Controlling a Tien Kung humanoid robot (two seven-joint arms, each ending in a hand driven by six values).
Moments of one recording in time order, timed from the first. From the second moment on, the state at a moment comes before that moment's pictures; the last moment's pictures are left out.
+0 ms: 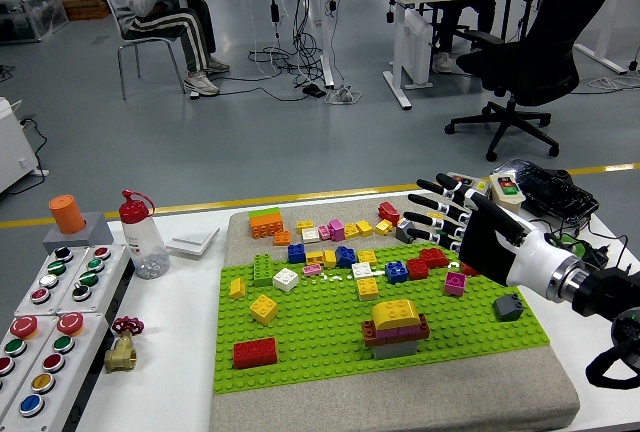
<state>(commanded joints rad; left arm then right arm) -0.13 0.00 -1.05 -0.21 0.55 0.30 0.22 0.64 -0.60 0.90 1.50 -0.09 0.01 -0.06</state>
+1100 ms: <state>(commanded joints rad) -0.14 0.00 -1.05 -0.21 0.55 0.30 0.21 0.63 -0.60 0.93 1.49 -0.07 0.01 -0.02</state>
